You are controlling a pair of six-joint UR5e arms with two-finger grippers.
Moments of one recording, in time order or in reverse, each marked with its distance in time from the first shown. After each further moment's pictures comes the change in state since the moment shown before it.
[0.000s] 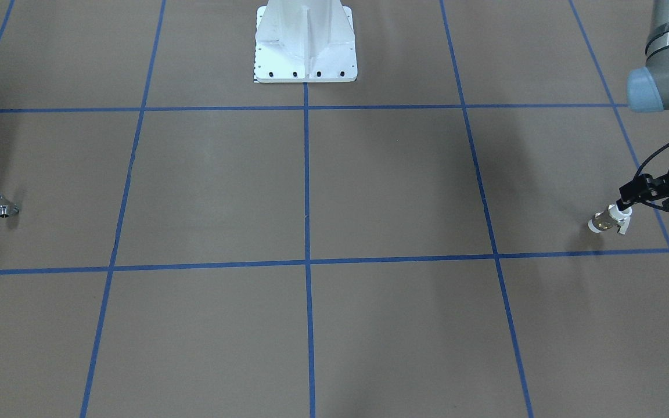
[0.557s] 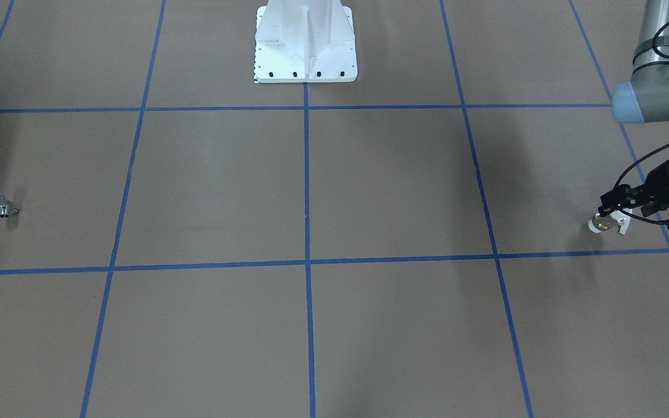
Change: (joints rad) left arm 0.055 0.003 0.056 -0.077 0.003 -0.056; right arm 0.000 0.003 -0.003 0.000 0.000 -0.001
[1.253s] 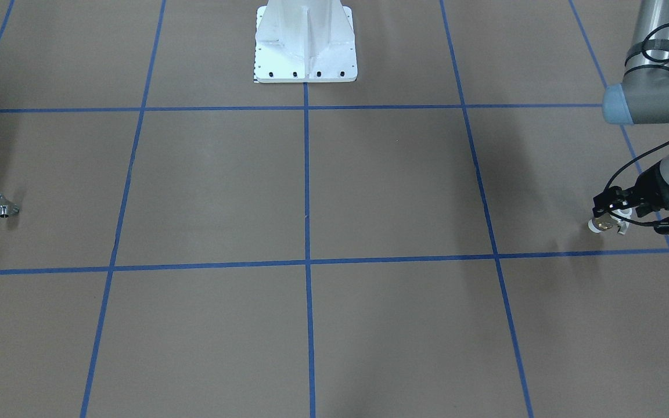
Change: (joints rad) left arm 0.031 0.004 0.018 -0.005 0.044 0.004; right arm 0.000 0.001 -0.003 -0.001 0.001 -0.001
